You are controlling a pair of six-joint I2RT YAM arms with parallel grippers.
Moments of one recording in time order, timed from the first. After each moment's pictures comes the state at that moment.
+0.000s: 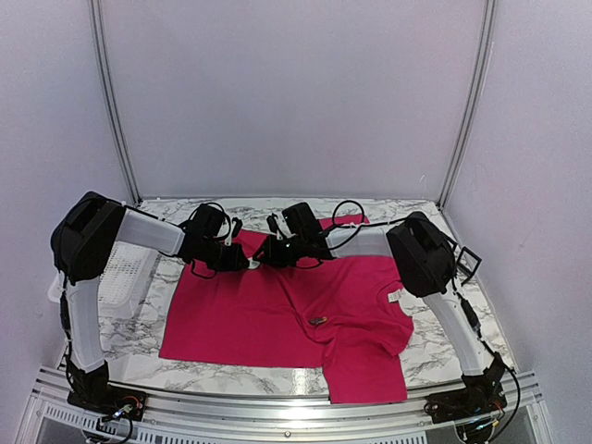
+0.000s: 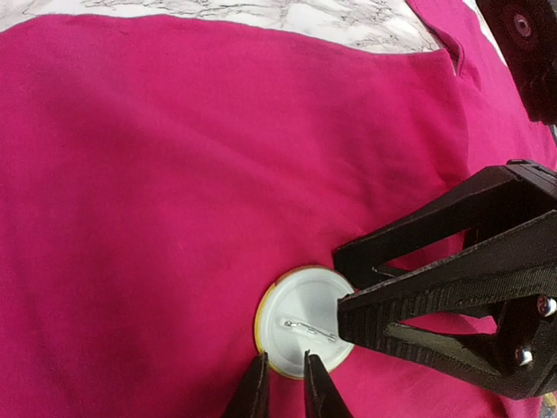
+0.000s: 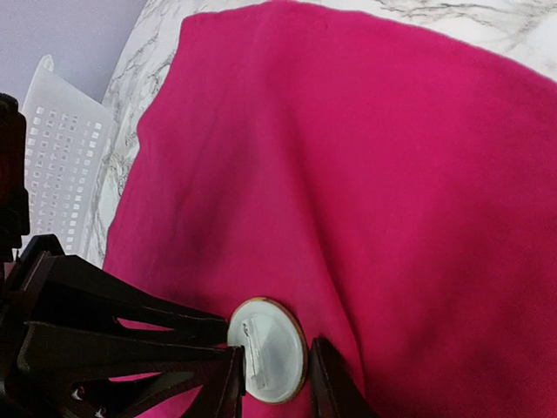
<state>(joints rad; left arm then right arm) -0.50 2.05 1.20 -0.02 0.25 -0.35 0.73 2.51 1.90 -0.06 -0.39 0.67</state>
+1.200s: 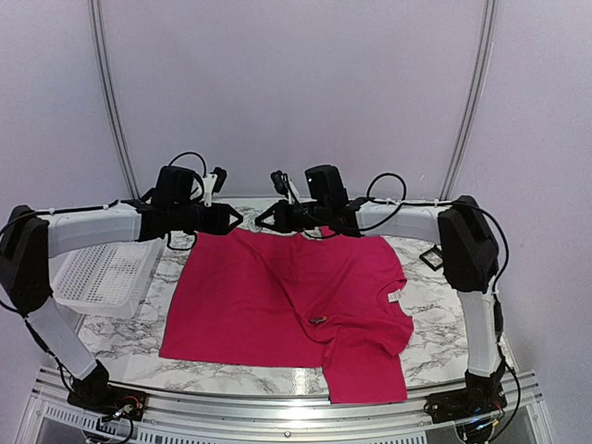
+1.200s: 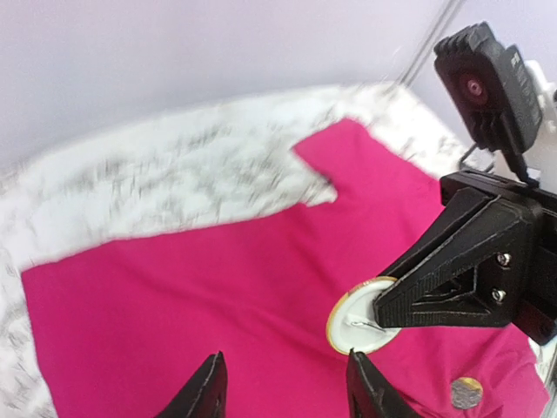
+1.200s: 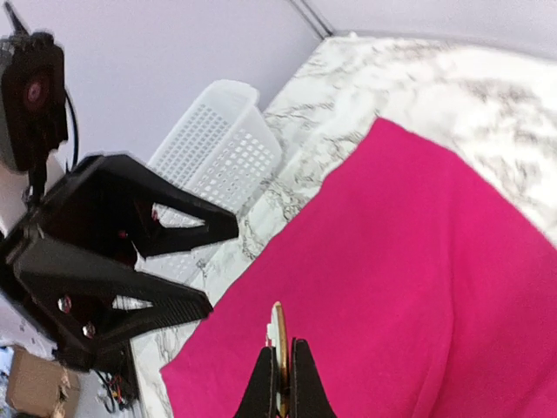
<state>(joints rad) -0.50 1.67 1.14 -0.04 0.22 -0.22 0.71 2.20 1.72 0.07 -0.56 0.54</state>
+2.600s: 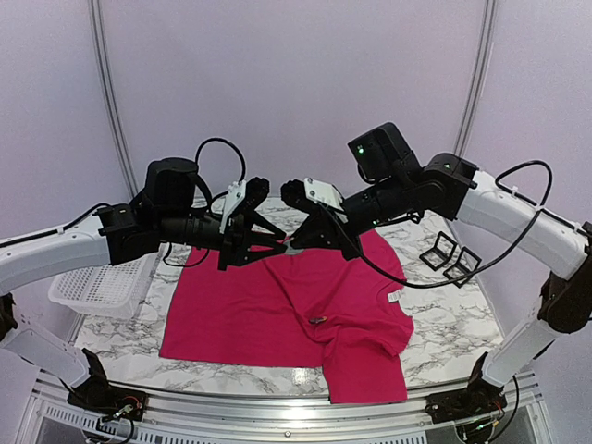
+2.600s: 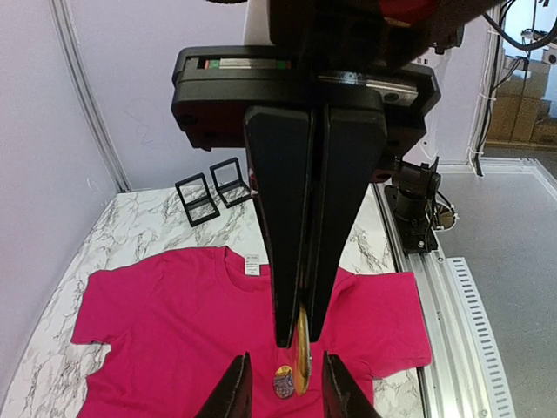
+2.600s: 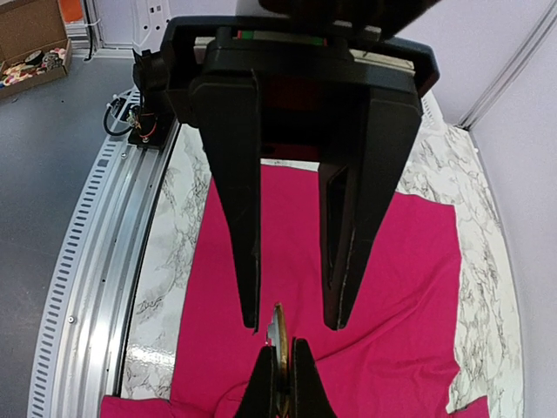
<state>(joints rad) -0.87 1.35 1.13 -0.10 0.58 0.29 0.92 1.54 1.62 -0.77 -0.51 -0.60</state>
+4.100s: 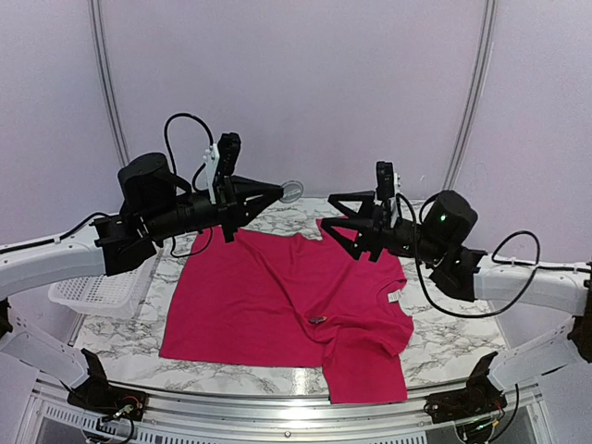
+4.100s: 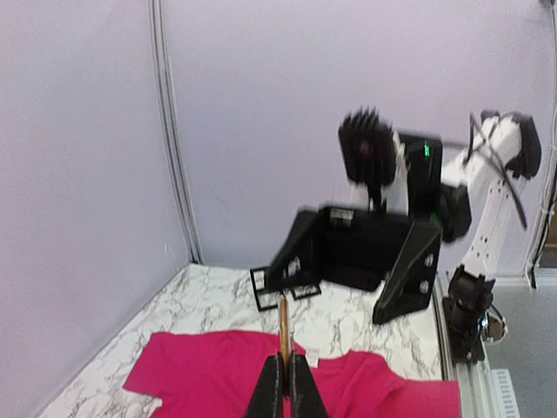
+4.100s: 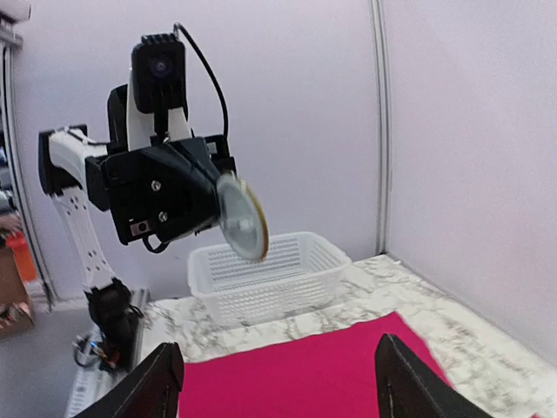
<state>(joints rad) -0.88 1.31 1.04 0.30 0.38 0.07 0.73 1.20 0.82 0.51 -0.55 0.04</state>
